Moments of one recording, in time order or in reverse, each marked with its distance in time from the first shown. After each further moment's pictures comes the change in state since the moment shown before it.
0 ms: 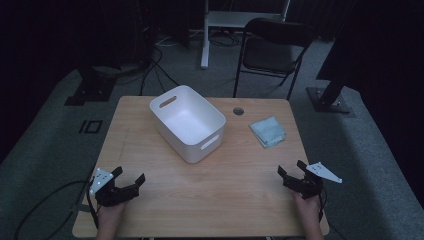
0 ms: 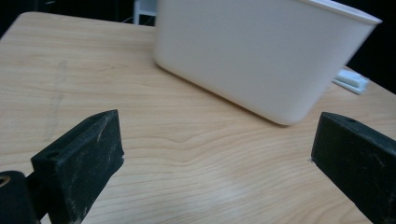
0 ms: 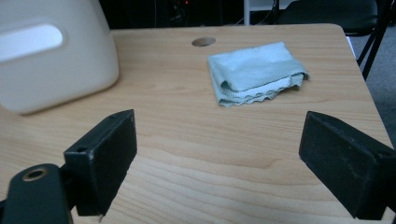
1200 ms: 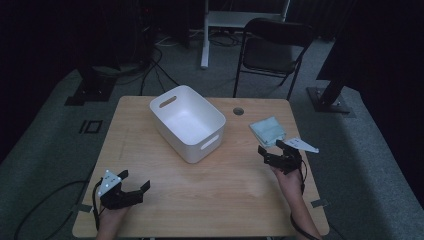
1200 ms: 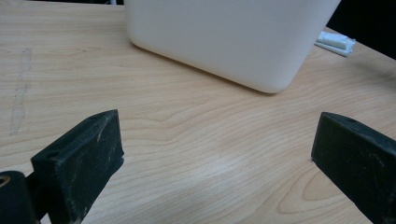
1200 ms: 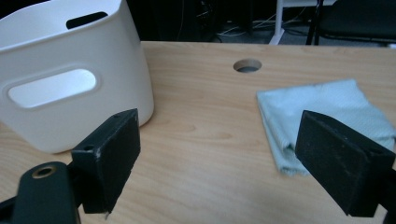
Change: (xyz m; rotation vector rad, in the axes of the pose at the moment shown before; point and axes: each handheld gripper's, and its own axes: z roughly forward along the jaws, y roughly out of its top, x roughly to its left) left arm -0.006 -0.010 0.005 0.085 -0.061 0.090; right arm 0.035 0.057 0.064 0.041 0.103 -0.013
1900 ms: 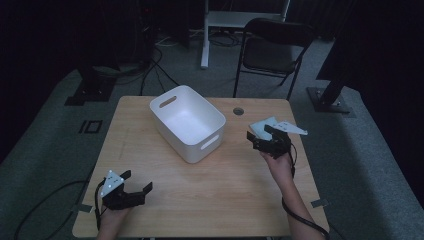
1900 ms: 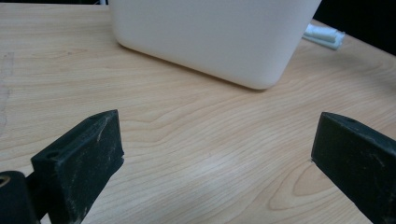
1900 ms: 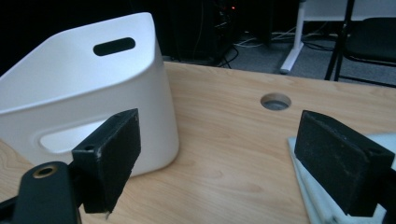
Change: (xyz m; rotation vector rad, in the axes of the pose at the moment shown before) left arm -0.005 0.000 0.002 0.010 -0.027 0.034; right arm 0.023 0.047 0.029 -0.020 0.069 -0.038
